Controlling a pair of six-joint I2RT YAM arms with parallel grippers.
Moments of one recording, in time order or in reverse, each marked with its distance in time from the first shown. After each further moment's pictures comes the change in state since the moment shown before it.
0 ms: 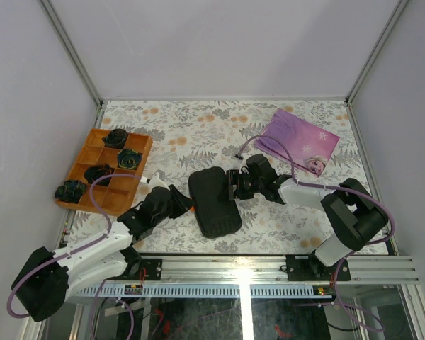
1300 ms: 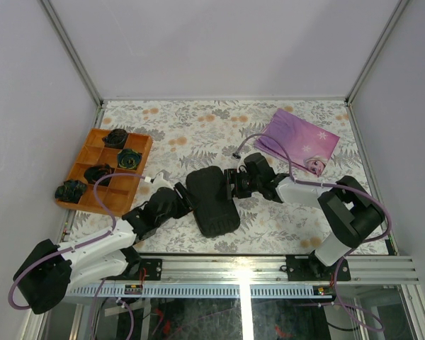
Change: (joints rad) left arm -0.052 0.066 0.016 0.054 -0.048 -0.030; right arm 0.004 0.028 0.023 0.008 -0.003 -0.008
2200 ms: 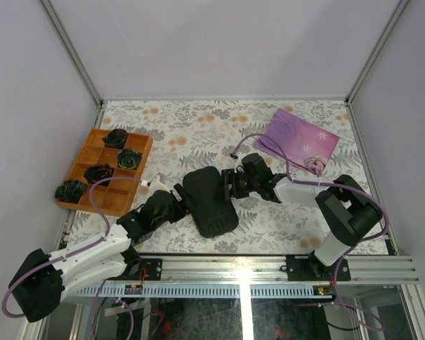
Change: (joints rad) left arm -0.010 -0.098 -0.017 -0.093 -0.006 -0.026; right arm 0.018 0.021 0.012 0.017 0.000 -0.007
